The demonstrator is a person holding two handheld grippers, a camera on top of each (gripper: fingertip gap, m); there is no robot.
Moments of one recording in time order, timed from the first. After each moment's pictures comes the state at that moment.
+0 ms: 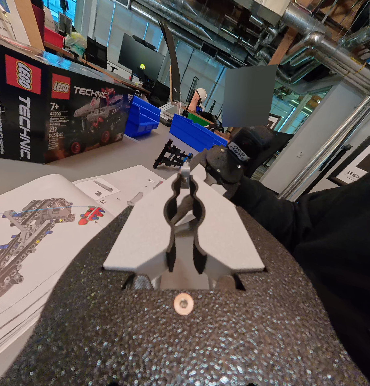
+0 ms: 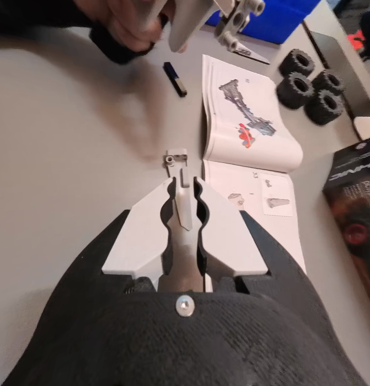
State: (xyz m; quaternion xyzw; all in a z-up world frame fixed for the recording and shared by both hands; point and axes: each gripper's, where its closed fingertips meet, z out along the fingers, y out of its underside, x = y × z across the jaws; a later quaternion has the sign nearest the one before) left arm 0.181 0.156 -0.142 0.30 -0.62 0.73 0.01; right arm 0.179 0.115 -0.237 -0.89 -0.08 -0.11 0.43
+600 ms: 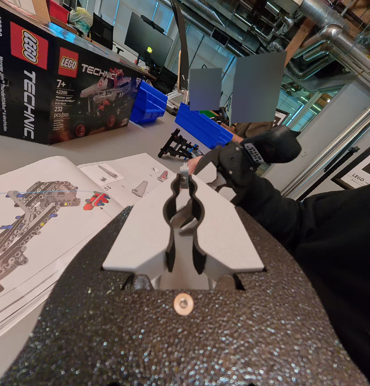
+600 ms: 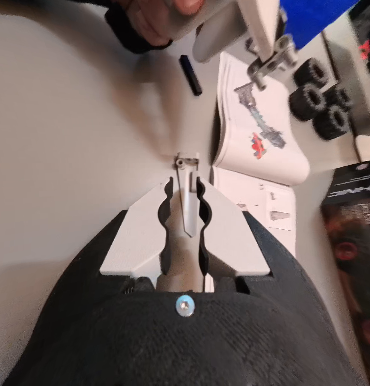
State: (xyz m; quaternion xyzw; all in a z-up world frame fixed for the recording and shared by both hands) left arm 0.186 0.158 -0.156 0.32 -0.63 0.71 0.02; right arm 0.169 0.123 -0.243 -0.90 -0.13 -0.13 0.40
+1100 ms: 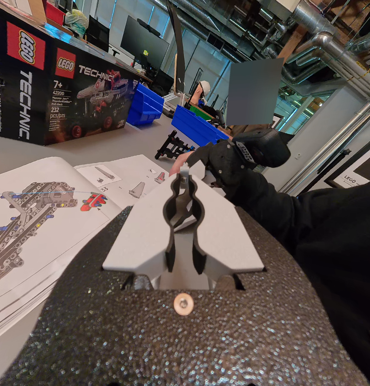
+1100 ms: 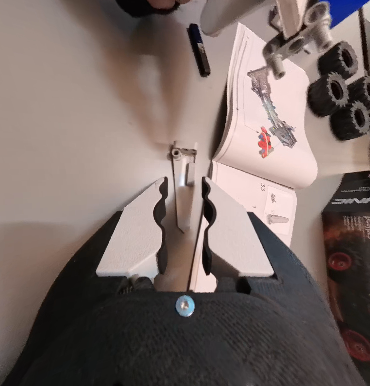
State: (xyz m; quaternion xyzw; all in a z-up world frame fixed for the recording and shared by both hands) left arm 0.184 0.159 -0.154 0.32 -0.62 0.71 0.03; right arm 0.178 0.123 -0.256 -0.92 -0.17 -0.13 0.34
